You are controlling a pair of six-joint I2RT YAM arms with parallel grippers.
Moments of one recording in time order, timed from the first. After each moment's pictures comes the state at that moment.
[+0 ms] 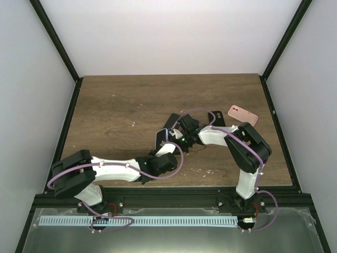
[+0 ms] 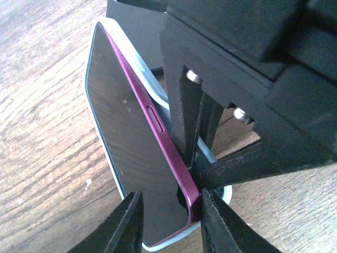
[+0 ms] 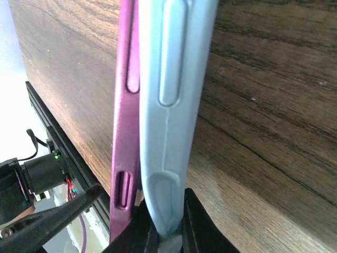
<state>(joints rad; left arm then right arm) -1.18 1.53 0.69 -0.16 -0.65 -0.40 0.67 1.82 0.97 -0.23 -0.73 0.60</state>
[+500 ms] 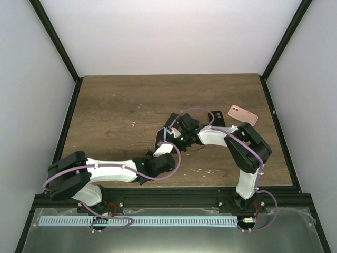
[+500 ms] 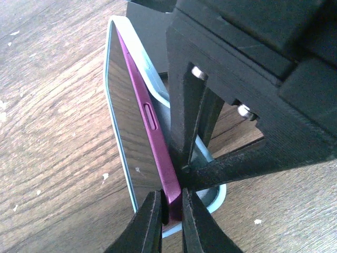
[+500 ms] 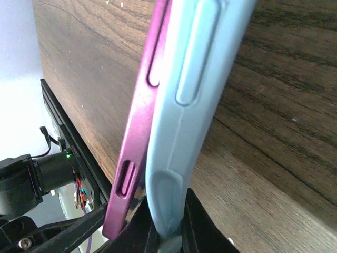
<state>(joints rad) -1.19 1.48 0.67 -0.17 -0.68 -0.41 0.67 1.82 0.97 -0.18 -0.76 0.60</state>
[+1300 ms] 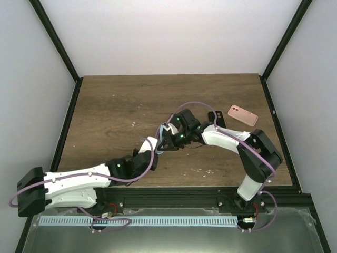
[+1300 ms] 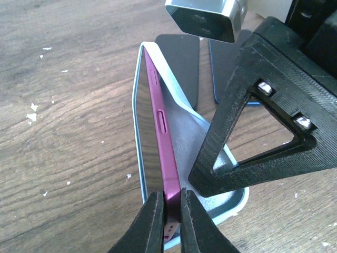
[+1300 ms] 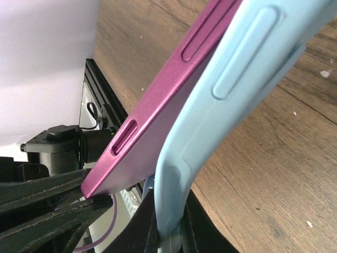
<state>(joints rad) -1.19 1.09 0.60 -0.30 -0.65 -0.51 0.69 1.69 1.01 -0.24 -0.81 0.55</state>
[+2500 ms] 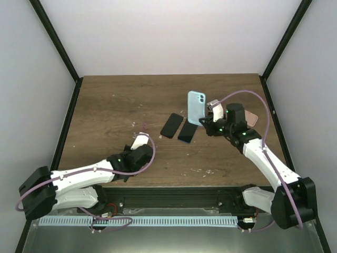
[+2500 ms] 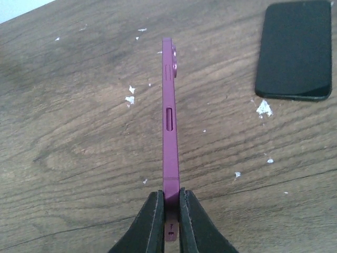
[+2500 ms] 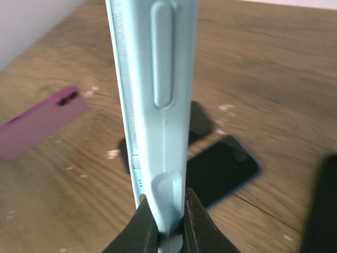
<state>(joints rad) -1.03 1.10 0.56 -0.34 -0.78 -0.43 0.33 1.13 0.80 -0.20 -0.42 0.01</state>
